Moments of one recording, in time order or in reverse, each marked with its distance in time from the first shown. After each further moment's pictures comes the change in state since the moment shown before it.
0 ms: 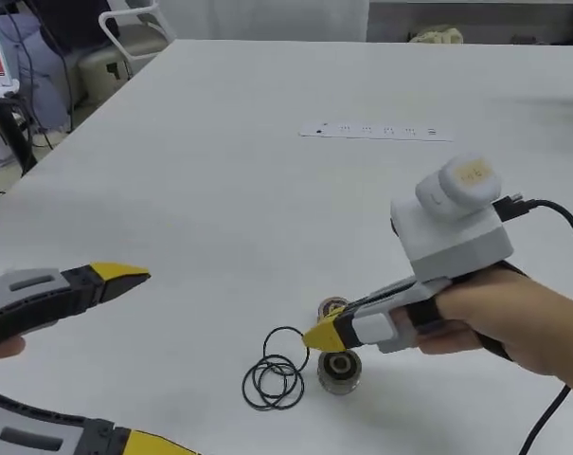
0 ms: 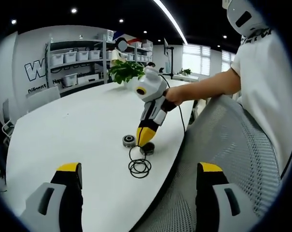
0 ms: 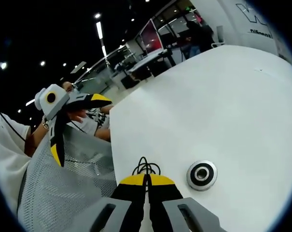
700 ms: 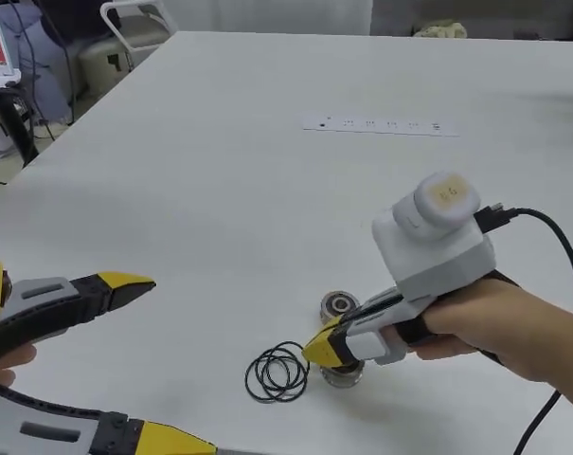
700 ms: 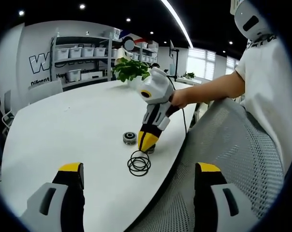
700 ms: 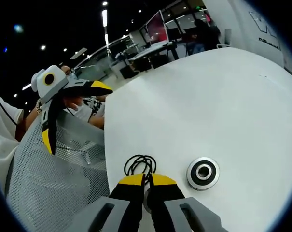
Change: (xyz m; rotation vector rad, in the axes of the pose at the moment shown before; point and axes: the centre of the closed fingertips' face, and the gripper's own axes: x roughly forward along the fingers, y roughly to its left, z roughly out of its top) left arm 0.002 0.002 -0.005 -0.055 -0.008 0.009; right arm 0.009 -0.008 -0.014 -0.096 0.074 -0.065
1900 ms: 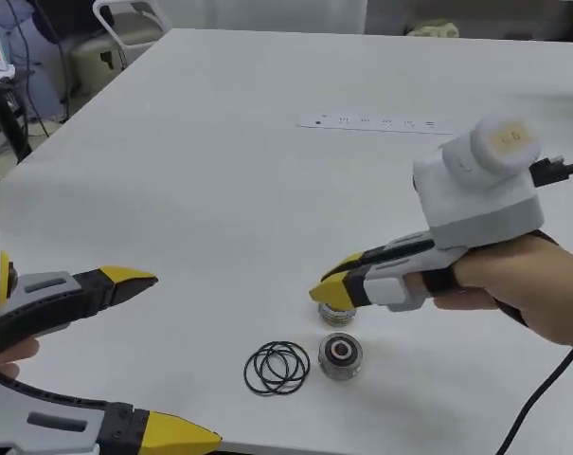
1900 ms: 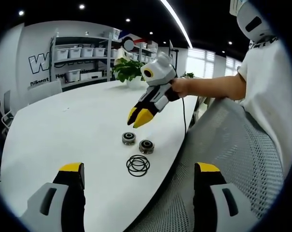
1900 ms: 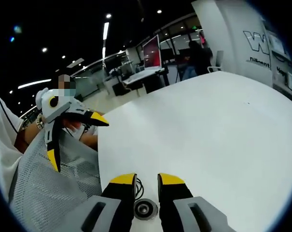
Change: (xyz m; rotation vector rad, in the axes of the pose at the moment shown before) left arm 0.001 -0.002 0.000 0.001 -0.001 -0.005; right arm -0.052 -0.011 0.052 -0.064 -0.192 -0.135
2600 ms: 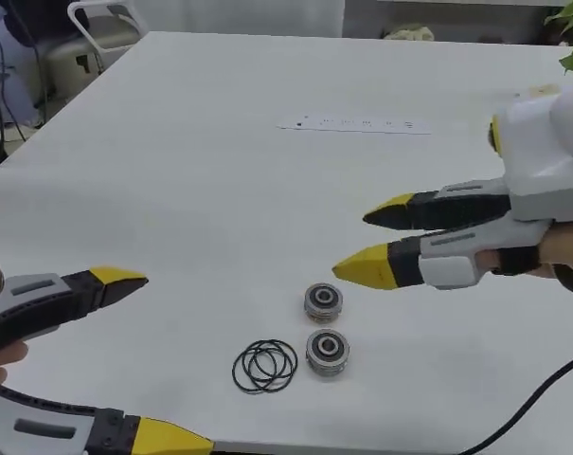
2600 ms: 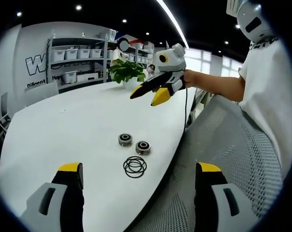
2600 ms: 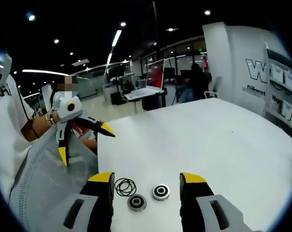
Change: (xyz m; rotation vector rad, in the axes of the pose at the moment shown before) left arm 0.000 -0.005 0.002 0.018 -0.008 -0.031; right arm -0.065 0.011 0.016 -0.159 -0.124 -0.092
